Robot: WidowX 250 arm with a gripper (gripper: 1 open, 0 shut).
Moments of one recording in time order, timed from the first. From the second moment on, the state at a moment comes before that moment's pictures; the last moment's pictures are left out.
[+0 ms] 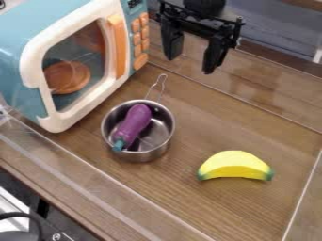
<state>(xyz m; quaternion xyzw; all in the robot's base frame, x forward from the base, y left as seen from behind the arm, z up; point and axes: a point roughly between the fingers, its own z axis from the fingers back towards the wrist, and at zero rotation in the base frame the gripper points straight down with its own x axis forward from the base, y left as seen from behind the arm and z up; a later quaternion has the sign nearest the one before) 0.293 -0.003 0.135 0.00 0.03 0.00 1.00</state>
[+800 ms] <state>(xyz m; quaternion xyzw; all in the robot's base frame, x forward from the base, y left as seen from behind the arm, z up) 0.243 -0.055 0.058 0.00 0.10 -0.40 0.91</state>
